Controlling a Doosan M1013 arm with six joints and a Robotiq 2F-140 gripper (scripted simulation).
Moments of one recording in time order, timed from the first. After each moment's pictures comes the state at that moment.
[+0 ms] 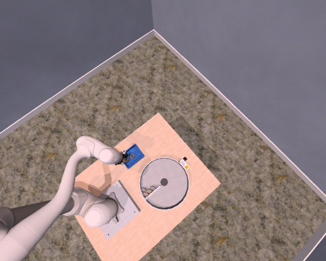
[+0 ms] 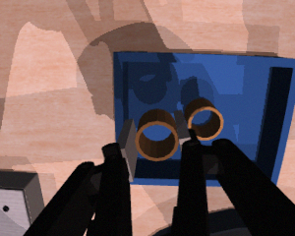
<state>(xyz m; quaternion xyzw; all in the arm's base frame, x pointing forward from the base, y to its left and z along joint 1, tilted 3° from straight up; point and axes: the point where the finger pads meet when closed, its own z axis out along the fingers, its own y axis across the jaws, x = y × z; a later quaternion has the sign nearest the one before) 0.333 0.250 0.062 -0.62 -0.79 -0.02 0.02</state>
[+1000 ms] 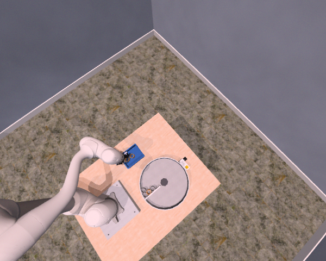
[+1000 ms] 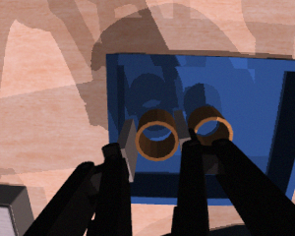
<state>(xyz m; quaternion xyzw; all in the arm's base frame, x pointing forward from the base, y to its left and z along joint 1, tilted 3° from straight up) 0.333 0.252 0.028 -0.62 -0.79 -0.02 0.02</state>
